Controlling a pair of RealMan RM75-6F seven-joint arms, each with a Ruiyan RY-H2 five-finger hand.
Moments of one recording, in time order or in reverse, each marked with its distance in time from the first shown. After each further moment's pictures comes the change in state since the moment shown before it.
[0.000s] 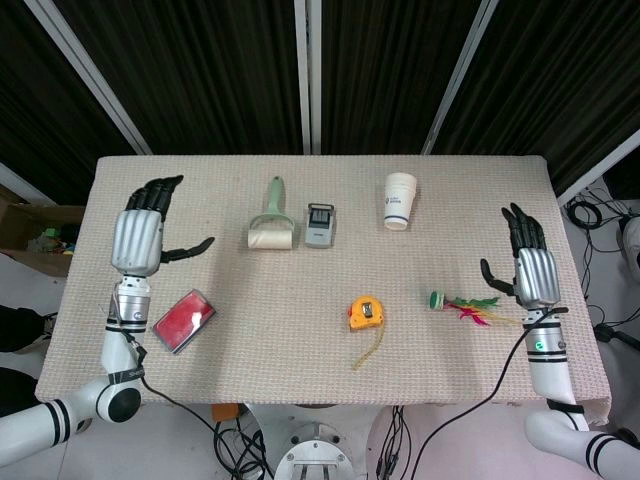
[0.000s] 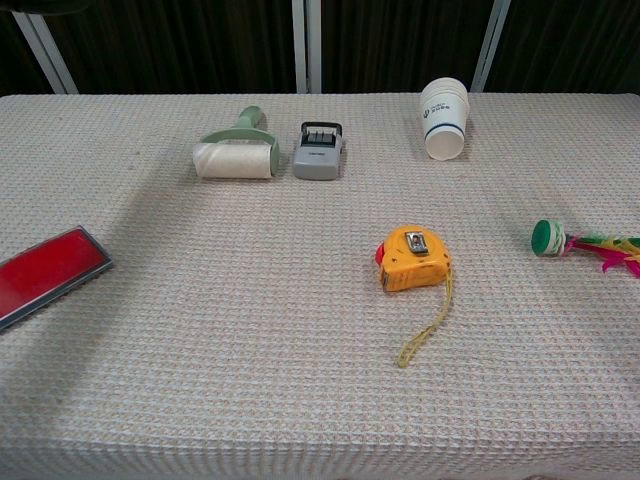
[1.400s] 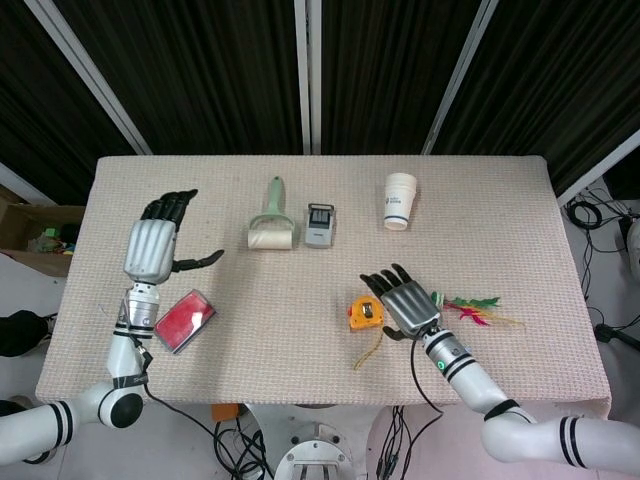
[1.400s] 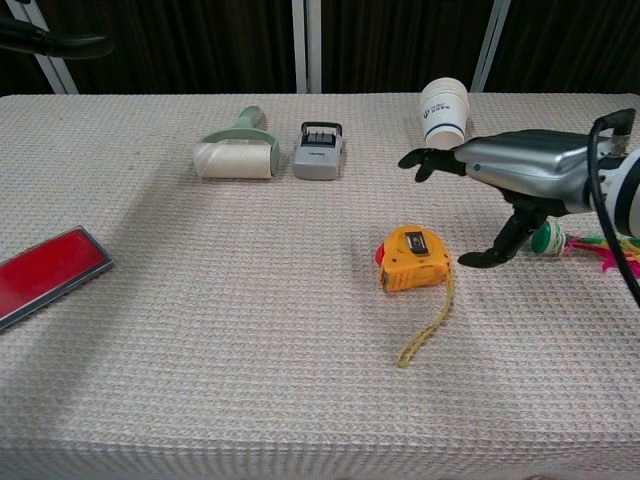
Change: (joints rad) left arm -0.031 -0.002 0.076 -0.008 -0.037 -0.013 0.009; right arm 0.321 0.083 -0.142 -0.578 0.374 -0.410 -0.895
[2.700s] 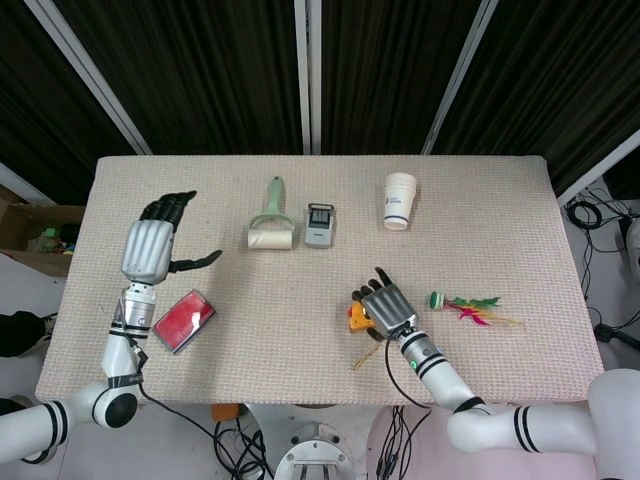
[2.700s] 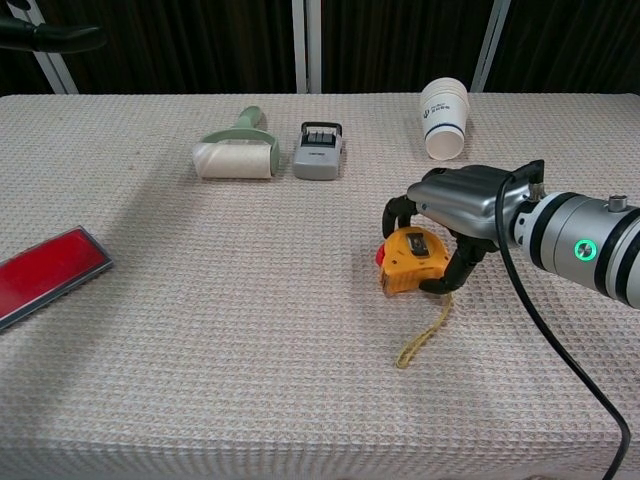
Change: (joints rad) left arm 0.000 0.023 0.017 0.010 0.005 -0.017 -0.058; right arm 0.098 -0.180 -0.065 0.138 0.098 0.094 -0.077
